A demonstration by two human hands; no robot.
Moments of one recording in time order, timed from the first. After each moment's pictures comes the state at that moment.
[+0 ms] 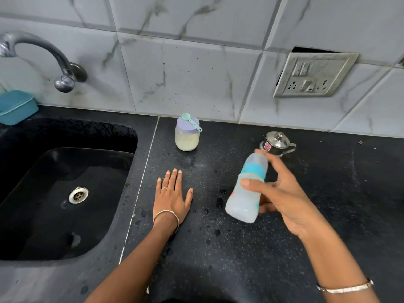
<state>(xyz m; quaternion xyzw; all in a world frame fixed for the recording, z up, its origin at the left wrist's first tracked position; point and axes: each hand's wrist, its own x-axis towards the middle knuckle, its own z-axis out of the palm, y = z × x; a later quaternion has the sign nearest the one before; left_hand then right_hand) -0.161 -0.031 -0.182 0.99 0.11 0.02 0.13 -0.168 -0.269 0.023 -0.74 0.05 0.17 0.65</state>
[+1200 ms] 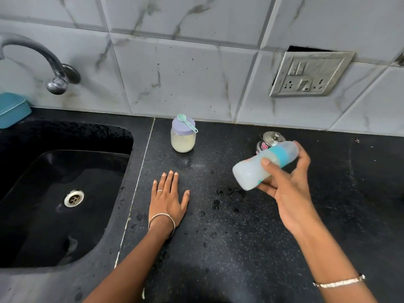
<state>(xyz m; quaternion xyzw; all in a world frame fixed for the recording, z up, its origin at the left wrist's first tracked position) -0.160 -0.031 -0.184 0.98 0.11 0.04 0.14 -0.150 -0.285 0.007 -0.65 0.04 0.04 0.75</state>
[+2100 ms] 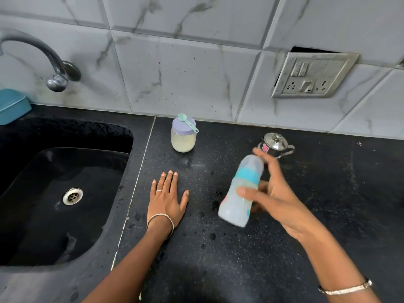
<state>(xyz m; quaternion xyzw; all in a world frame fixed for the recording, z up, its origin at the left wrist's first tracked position) -0.159 -0.030 -0.185 0.98 0.11 0.03 0.13 -0.155 -0.281 0.011 -0.75 -0.04 0.21 0.62</state>
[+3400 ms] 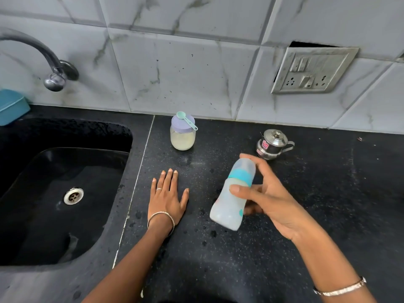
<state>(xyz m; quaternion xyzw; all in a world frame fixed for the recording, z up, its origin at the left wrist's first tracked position) -0.160 -0.031 -0.185 0.98 0.11 0.04 0.13 -0.163 -0.268 0.010 -0.73 0.00 0.23 0.65</state>
